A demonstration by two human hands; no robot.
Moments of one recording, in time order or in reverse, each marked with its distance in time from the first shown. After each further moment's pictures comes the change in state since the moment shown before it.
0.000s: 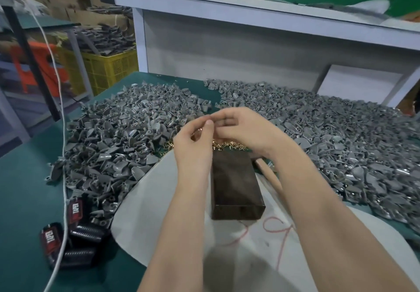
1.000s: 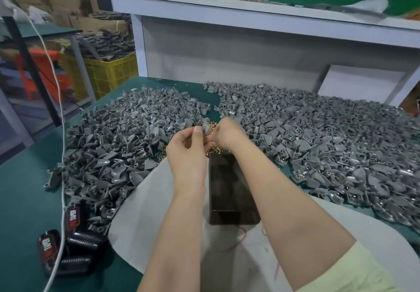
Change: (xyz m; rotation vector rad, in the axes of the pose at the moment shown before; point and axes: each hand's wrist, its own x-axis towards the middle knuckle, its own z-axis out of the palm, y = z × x) left_hand 0.002 -0.008 0.001 -0.166 0.078 -0.085; right_hand 0.072 0.039 0.010 -0.854 0.345 0.255
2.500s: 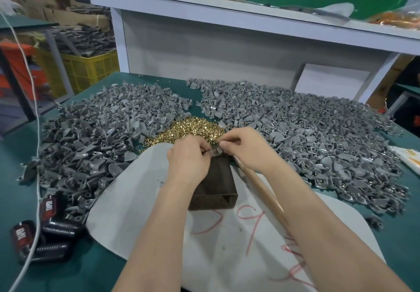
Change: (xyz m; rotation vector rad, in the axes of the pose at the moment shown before) left_hand -0.013 -0.010 0.005 1.169 -0.406 0.213; right_hand -0.092 0.063 -0.050 0.138 0.023 -0.280
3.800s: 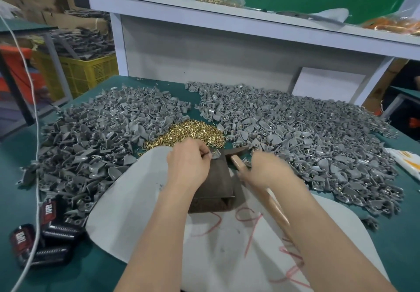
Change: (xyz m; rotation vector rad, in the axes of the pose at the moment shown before) left_hand 0.000 -0.002 0.003 0.018 0.035 0.030; right_hand -0.020 0.021 -0.003 -0.522 -0.179 0.453
